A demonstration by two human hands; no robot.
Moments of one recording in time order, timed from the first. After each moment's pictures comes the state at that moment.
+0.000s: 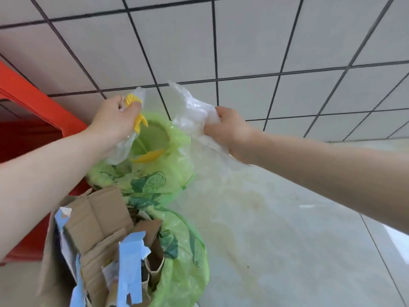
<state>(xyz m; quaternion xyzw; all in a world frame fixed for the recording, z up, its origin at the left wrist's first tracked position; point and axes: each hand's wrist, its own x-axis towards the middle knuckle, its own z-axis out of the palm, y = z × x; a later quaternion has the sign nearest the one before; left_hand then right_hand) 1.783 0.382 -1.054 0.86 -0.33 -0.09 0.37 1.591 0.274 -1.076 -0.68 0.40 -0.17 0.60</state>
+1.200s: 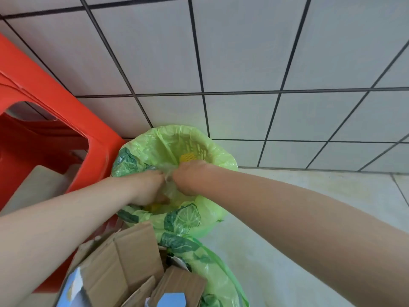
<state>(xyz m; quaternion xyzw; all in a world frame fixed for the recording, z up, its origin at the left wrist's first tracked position) 1.865 0.415 -1.159 0.77 -0.54 -0.25 -0.23 1.764 0.322 -1.144 -0.96 0.07 0.25 0.02</state>
